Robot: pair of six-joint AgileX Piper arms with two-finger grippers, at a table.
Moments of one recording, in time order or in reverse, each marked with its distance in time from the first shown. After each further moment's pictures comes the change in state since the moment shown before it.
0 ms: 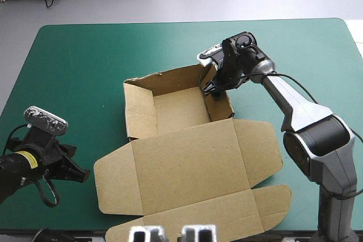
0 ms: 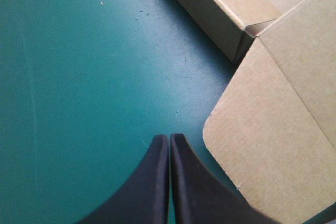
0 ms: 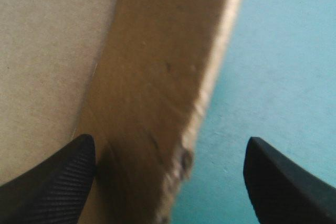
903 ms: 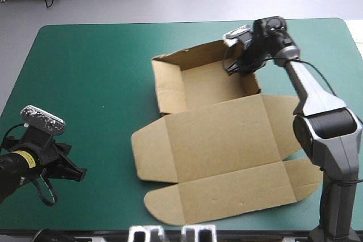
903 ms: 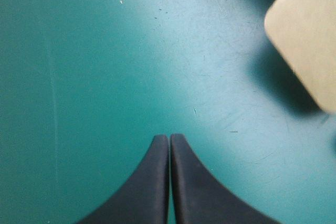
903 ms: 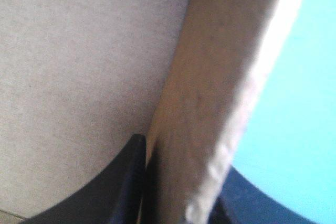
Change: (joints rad) left arm 0.000 0.000 0.000 0.051 -0.001 0.005; right arm -0.252 0.076 -0.187 0.020 0.000 -0.148
